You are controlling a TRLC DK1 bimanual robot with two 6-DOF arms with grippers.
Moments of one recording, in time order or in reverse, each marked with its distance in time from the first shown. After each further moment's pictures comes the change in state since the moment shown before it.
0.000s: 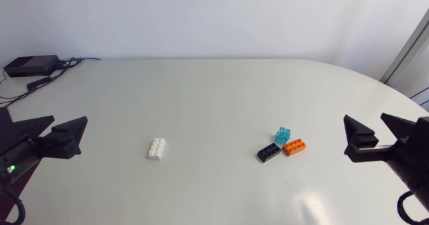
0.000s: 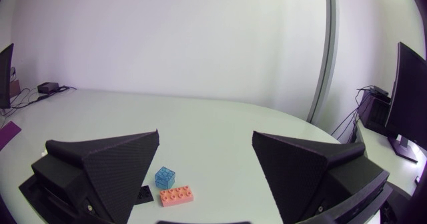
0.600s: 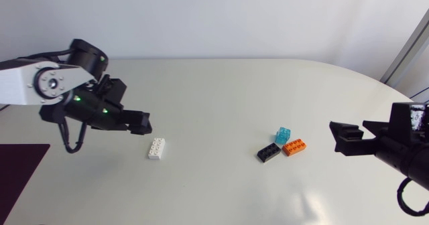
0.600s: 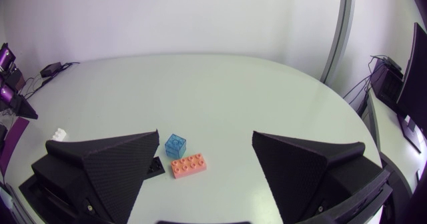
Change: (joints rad) left arm -0.239 1.008 0.551 -0.321 0.061 -0.033; right arm 0.028 0.257 0.156 -0.198 -0.008 0.060
